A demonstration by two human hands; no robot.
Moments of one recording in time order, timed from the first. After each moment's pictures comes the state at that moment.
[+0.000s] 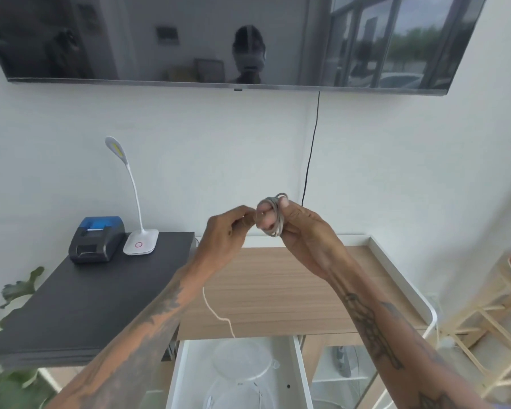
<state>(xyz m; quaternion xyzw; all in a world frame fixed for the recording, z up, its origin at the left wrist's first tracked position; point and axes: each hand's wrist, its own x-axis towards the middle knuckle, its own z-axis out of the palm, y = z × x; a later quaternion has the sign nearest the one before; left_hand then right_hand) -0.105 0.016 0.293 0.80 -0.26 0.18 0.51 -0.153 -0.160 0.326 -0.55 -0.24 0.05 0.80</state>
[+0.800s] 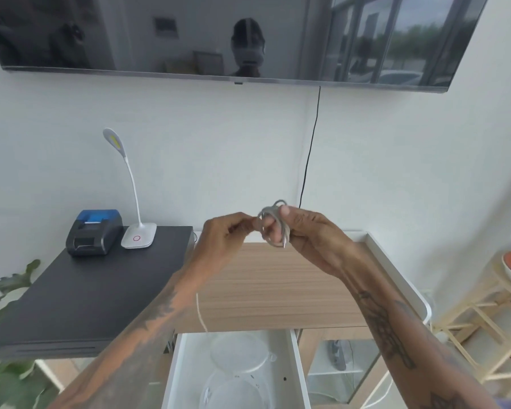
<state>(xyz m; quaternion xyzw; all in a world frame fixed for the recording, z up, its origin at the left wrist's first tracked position) -0.121 0.021 0.286 0.79 -0.25 0.14 0.54 -0.164 -0.174 0.326 -0.62 -0.26 0.09 0.73</state>
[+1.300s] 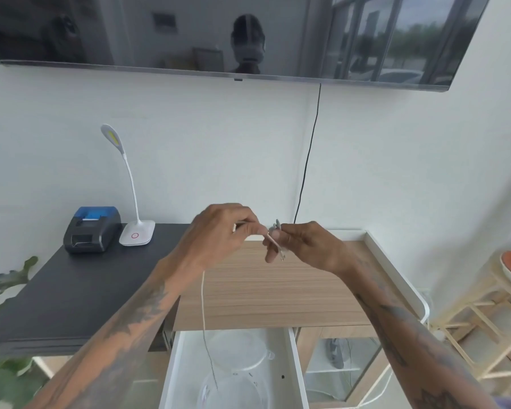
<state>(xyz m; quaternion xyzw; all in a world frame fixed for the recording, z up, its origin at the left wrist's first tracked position) -0.125 0.033 0.312 0.86 -0.32 0.20 0.34 -0.155 -0.188 0.307 -0.90 -0.21 -0.01 0.38</state>
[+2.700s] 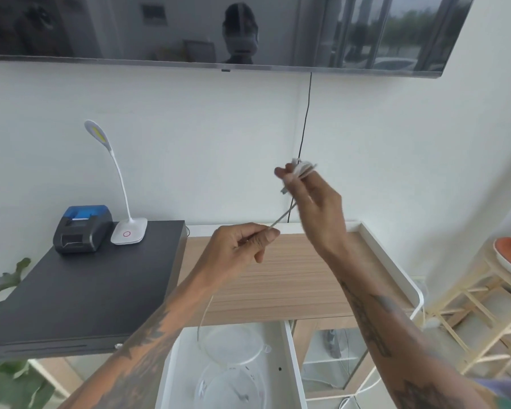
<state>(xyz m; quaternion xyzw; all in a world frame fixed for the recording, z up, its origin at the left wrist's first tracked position) -0.154 -0.005 0.283 0.75 -0.27 0.01 0.61 -0.154 -0.181 0.331 -0.74 -0.12 -0.31 0.58</state>
